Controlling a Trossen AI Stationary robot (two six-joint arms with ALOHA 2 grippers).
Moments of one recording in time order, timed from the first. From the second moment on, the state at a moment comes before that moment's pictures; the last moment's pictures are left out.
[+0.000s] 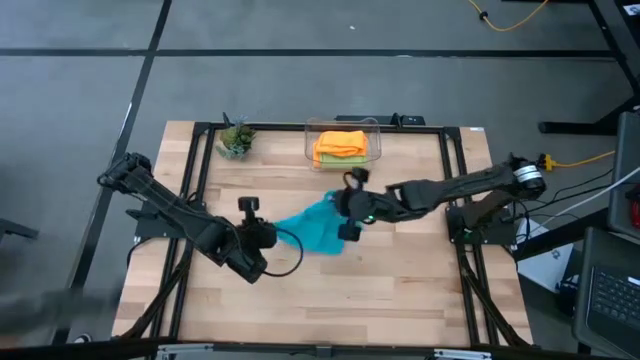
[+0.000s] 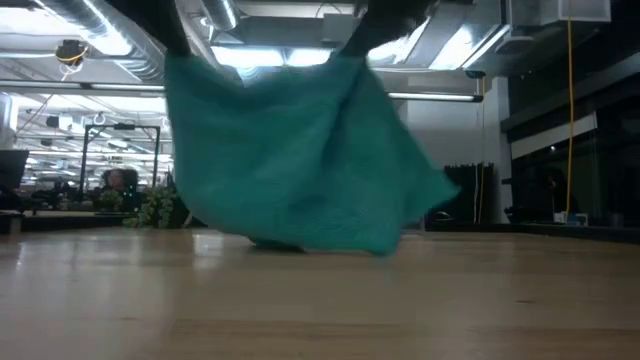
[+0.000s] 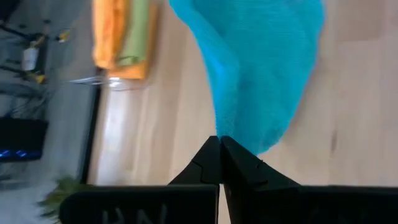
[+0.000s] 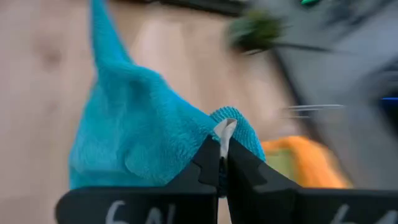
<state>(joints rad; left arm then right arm) -0.56 1.49 1.28 -1.17 -0.73 -0.51 0.20 1.57 1.29 -0.45 0.49 0.02</state>
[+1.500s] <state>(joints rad) -0.61 1.54 1.56 -1.16 -0.55 -0.78 0.45 1.49 1.24 -0.60 0.51 0.39</state>
